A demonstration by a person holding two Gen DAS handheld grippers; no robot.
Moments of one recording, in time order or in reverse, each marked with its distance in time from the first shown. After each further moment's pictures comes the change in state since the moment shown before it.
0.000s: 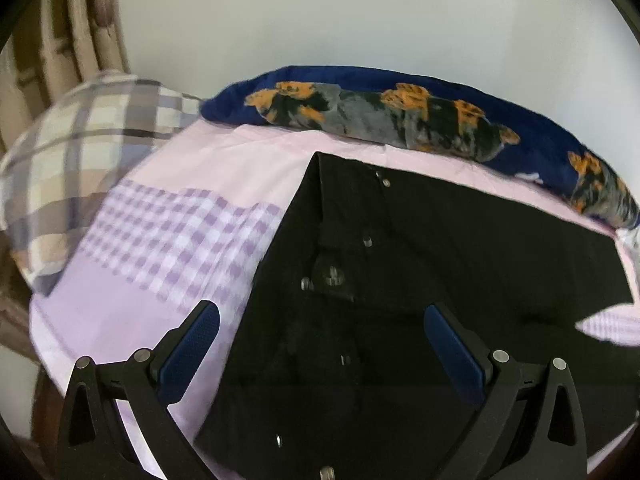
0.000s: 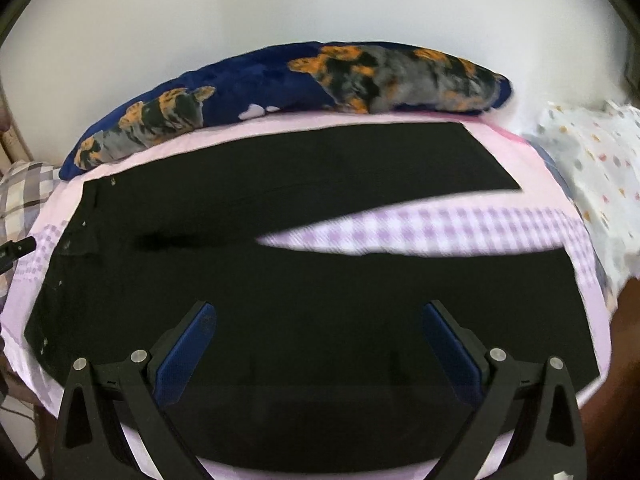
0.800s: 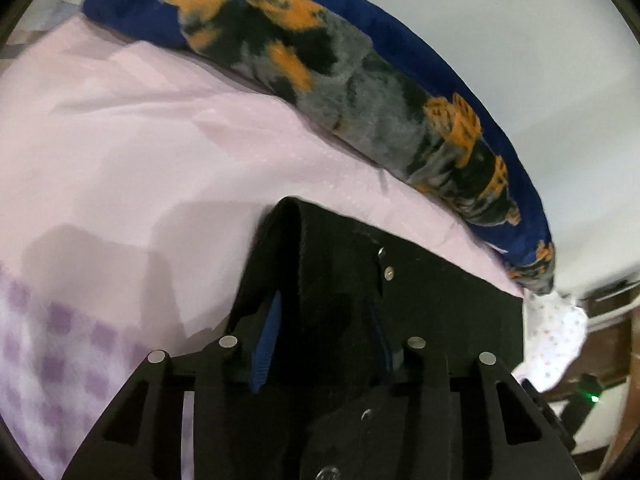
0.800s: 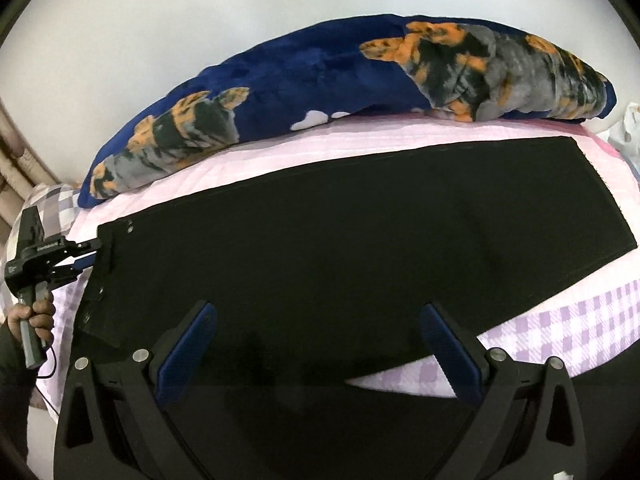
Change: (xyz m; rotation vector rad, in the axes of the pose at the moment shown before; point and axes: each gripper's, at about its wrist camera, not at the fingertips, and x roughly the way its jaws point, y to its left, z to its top) left arm 0.184 0.056 0.115 -0.224 0.318 -0.518; right arm 0.112 0.051 0.087 0.043 0.094 0.188
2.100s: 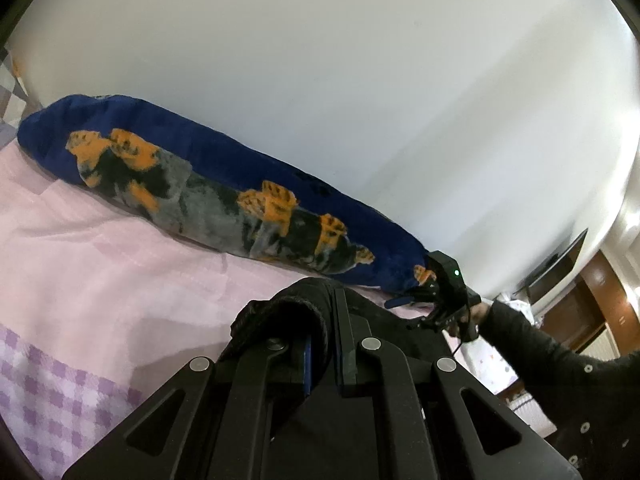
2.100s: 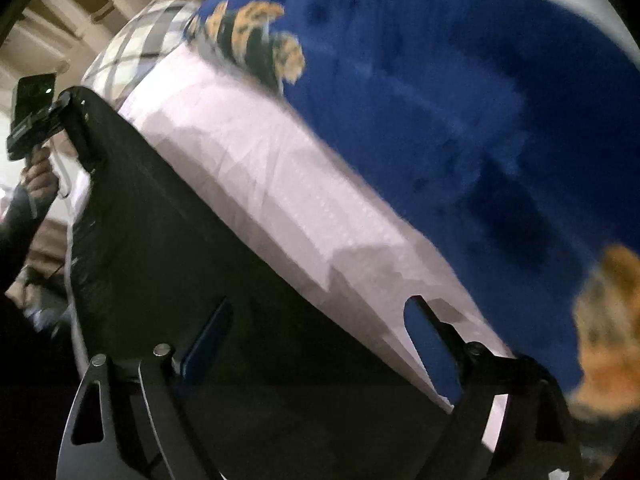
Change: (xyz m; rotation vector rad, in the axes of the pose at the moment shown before) left arm -0.076 -0.078 -0.029 0.229 -0.303 -0.290; right arm 0.152 -0.005 0.182 -0.796 0.532 0.449
